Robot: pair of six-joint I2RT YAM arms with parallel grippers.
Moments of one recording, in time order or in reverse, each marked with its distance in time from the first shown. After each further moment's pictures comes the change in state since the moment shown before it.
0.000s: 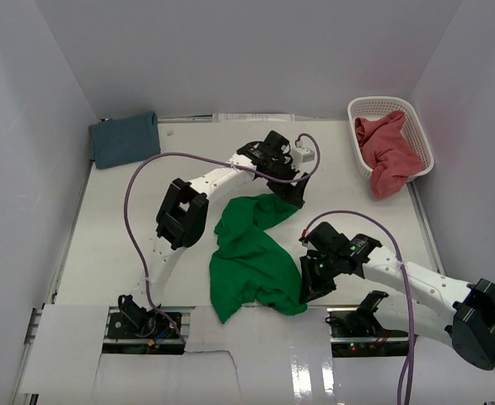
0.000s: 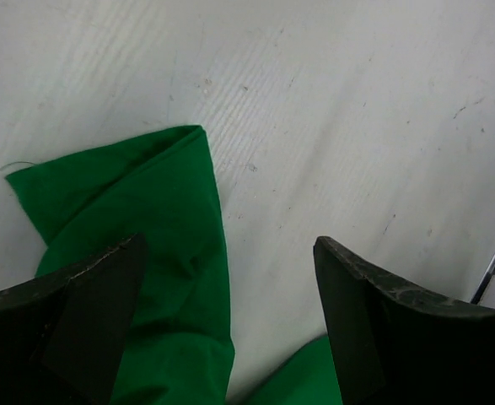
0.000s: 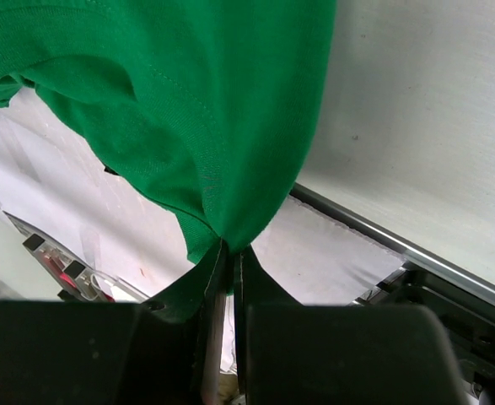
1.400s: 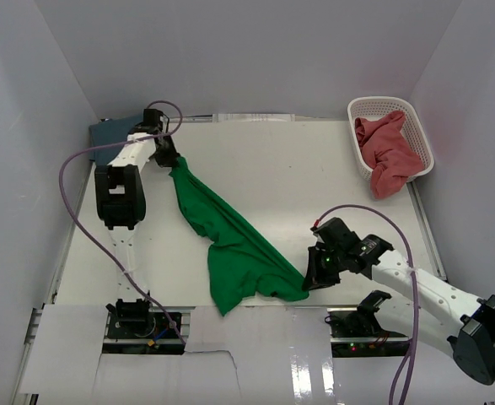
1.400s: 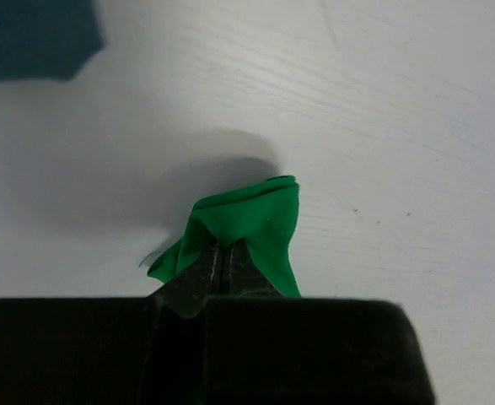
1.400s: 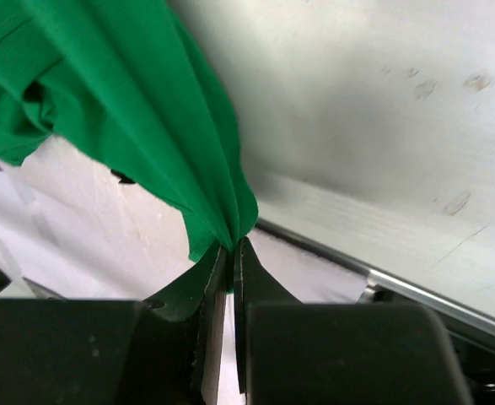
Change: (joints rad) left arm 0.657 -0.013 -0.124 0.010 -0.432 -0.413; right arm -0.092 -0.096 -0.009 -0.002 0.085 0.029
